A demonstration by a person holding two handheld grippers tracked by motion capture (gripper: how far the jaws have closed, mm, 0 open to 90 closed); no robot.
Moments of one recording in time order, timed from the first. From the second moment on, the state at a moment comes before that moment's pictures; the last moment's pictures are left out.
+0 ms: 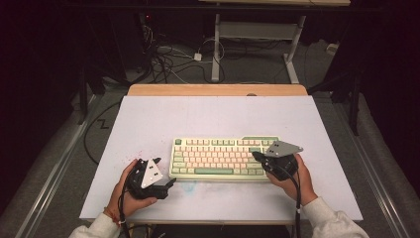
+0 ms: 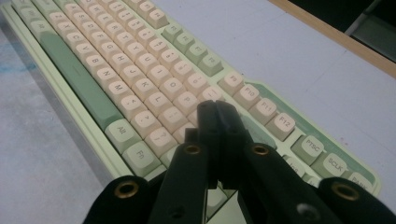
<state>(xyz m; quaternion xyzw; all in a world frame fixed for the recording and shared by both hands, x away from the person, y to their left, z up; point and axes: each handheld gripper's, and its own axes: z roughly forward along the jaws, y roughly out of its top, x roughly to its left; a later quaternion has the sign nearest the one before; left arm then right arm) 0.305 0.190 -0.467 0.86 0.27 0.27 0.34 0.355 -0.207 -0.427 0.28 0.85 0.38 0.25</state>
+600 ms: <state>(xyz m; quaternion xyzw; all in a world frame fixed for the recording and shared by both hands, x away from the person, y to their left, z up) 0.305 0.191 -0.468 0.86 0.27 0.26 0.34 0.374 -0.171 -0.427 0.26 0.86 0.37 0.24</state>
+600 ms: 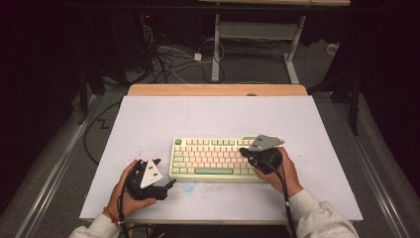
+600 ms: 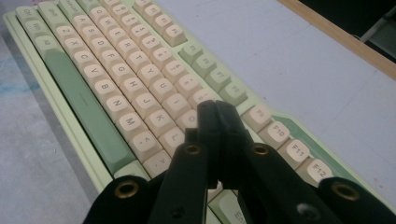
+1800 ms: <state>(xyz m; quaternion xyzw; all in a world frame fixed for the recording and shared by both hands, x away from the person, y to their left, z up) 0.305 0.189 -0.470 0.87 0.26 0.25 0.33 0.397 -0.136 -0.452 0.27 0.88 0.32 0.22</state>
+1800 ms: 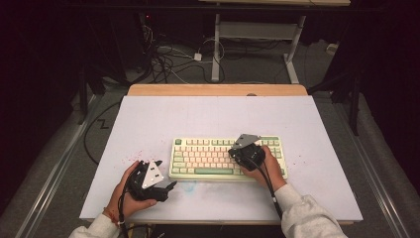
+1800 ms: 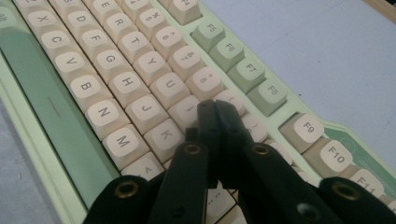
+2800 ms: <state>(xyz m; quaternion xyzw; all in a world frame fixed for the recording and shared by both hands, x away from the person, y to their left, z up) 0.305 0.188 -0.468 0.87 0.27 0.24 0.34 0.357 -0.166 -0.416 0.25 0.84 0.42 0.24</state>
